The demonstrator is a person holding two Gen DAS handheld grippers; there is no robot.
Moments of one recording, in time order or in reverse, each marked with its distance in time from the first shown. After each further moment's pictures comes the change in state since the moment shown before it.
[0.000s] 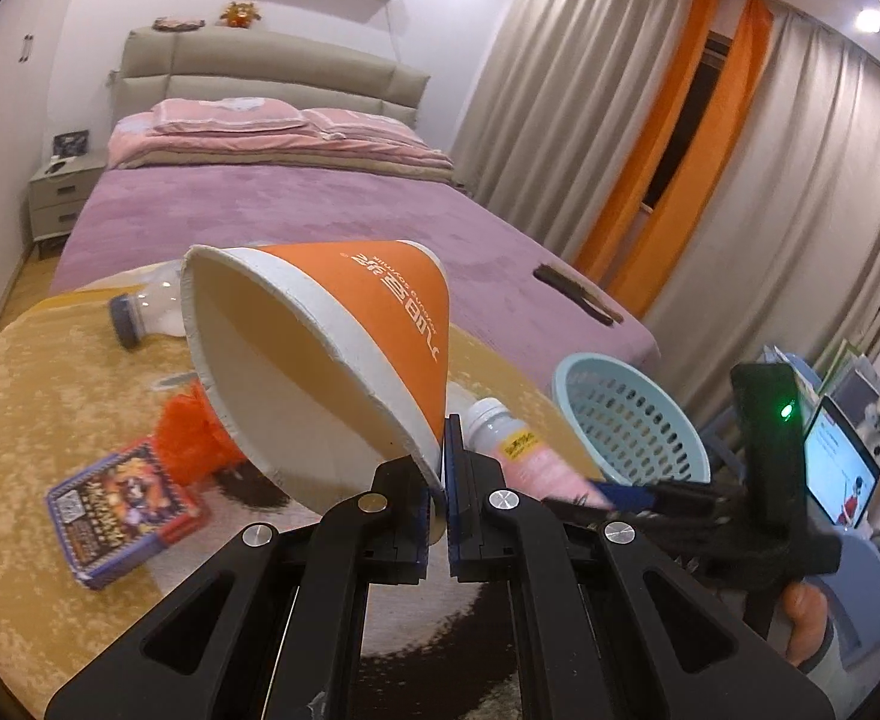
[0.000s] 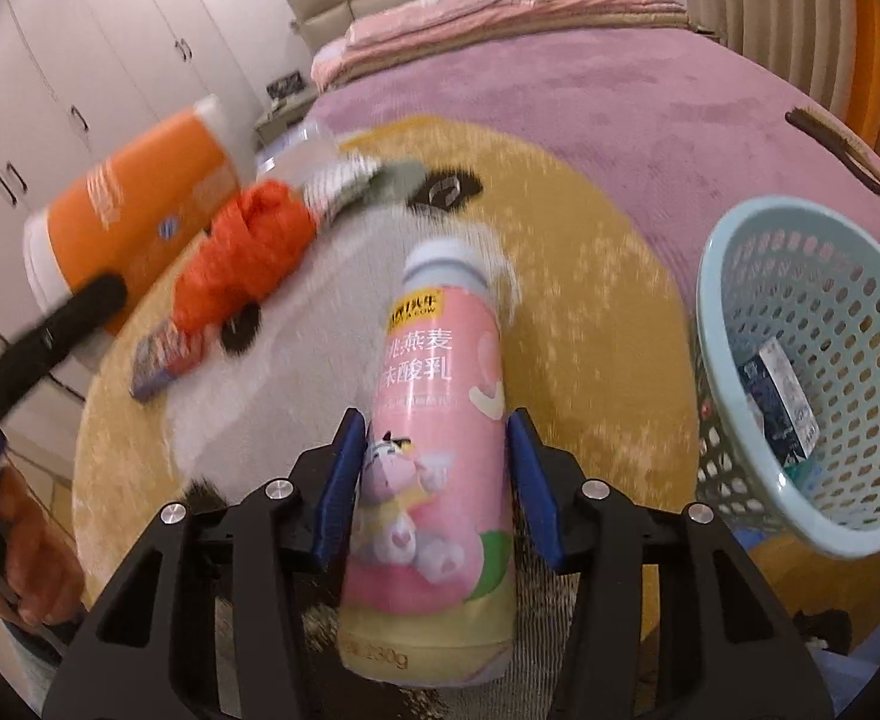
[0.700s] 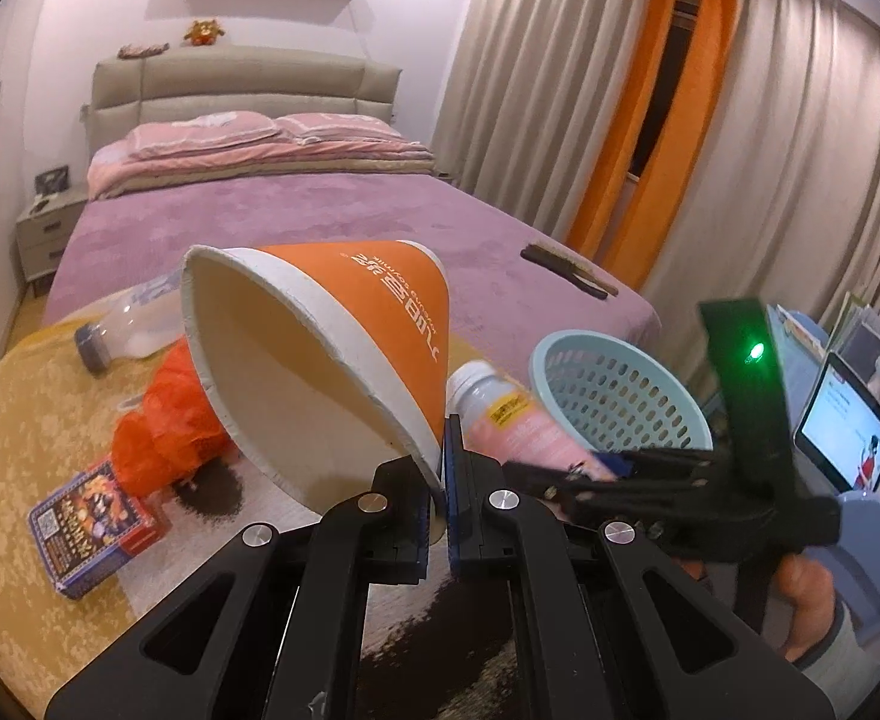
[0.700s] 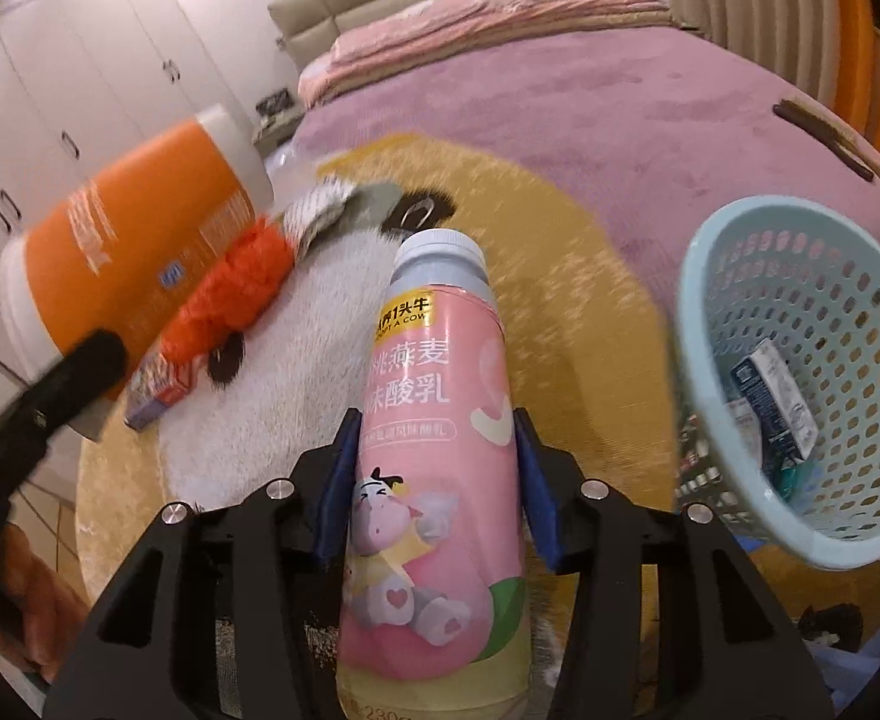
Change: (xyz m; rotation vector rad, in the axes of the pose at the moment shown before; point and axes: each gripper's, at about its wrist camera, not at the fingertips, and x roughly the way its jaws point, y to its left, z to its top) left arm 0.021 -0.053 -0.002 0.114 0.017 0.024; right arm -0.009 -0.017 0.011 0.060 -0.061 0.011
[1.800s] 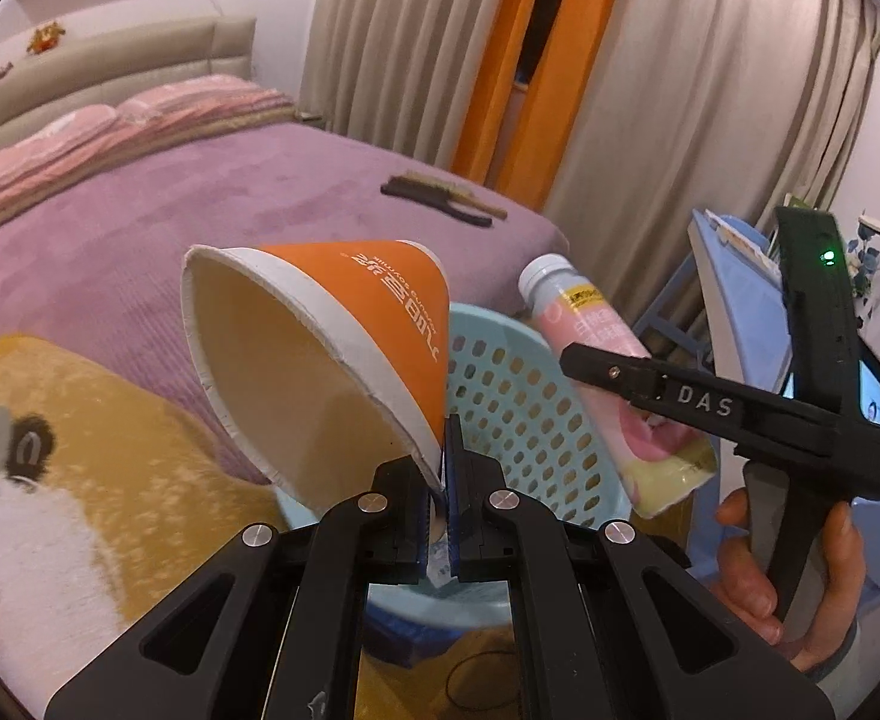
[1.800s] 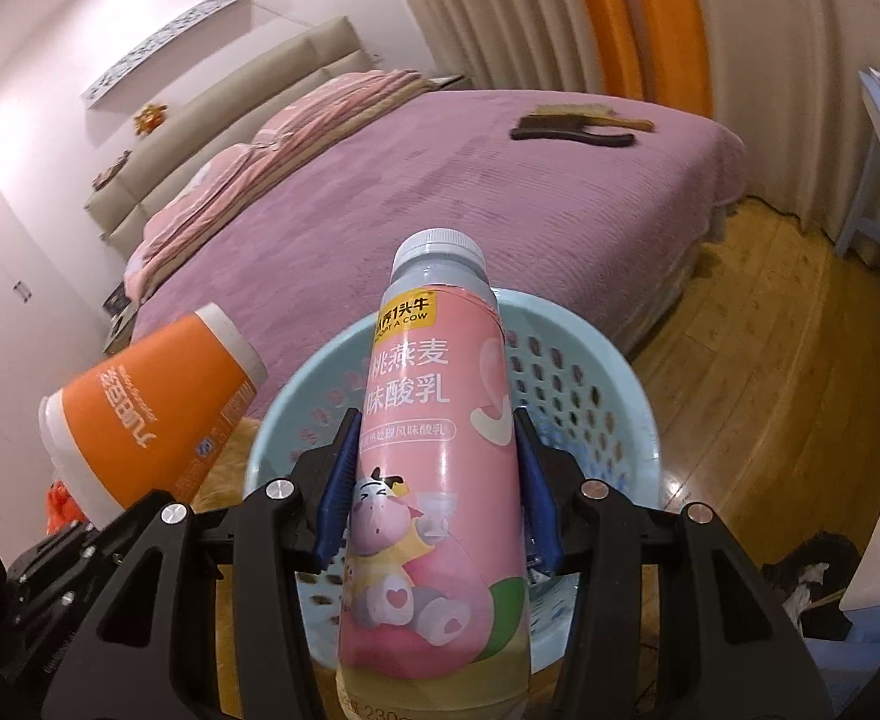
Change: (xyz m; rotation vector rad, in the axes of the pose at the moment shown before) left arm 0.176 -0.162 0.033 0.163 0.184 -0.195; right arm -0.092 -0.239 0.017 0.409 -0.257 -0.263
